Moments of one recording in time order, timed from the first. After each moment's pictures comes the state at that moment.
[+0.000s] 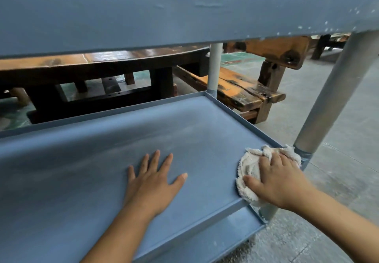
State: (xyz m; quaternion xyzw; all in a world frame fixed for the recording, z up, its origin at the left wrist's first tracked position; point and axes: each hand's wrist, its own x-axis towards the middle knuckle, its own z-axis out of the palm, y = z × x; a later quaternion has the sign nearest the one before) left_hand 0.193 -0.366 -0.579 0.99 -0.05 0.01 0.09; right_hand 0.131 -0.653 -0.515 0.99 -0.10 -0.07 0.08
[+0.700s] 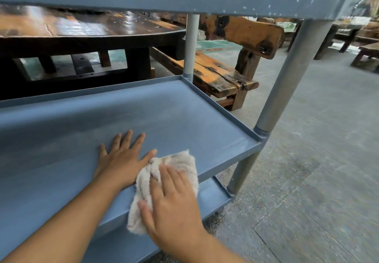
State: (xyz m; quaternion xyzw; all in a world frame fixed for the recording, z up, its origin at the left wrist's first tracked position) left_hand 0.194 -0.364 -0.575 1.00 -0.06 -0.01 0.06; right_hand 0.051 -0.508 -0.576 0.97 0.12 0.20 -0.07
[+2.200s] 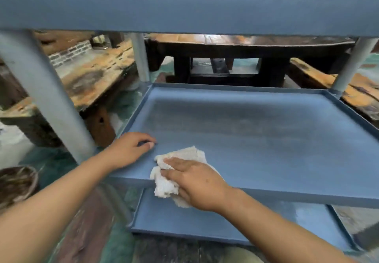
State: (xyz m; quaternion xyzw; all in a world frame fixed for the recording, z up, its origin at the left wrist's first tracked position) left_hand 0.017 -0.057 -0.506 0.96 0.06 0.03 0.27; right_hand 0.055 -0.298 -0.544 0.79 0.59 0.04 -0.14
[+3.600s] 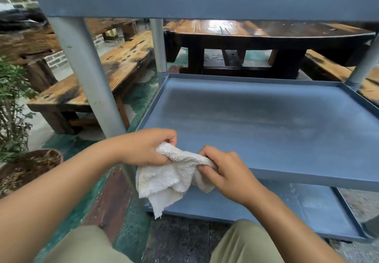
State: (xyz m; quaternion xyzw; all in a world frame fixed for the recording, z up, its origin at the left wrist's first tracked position) left_hand -0.054 -0.078 -0.457 0.96 -0.08 -0.12 0.26; right_hand 0.005 -0.325 -0.522 0.81 0.46 -0.02 -0.37
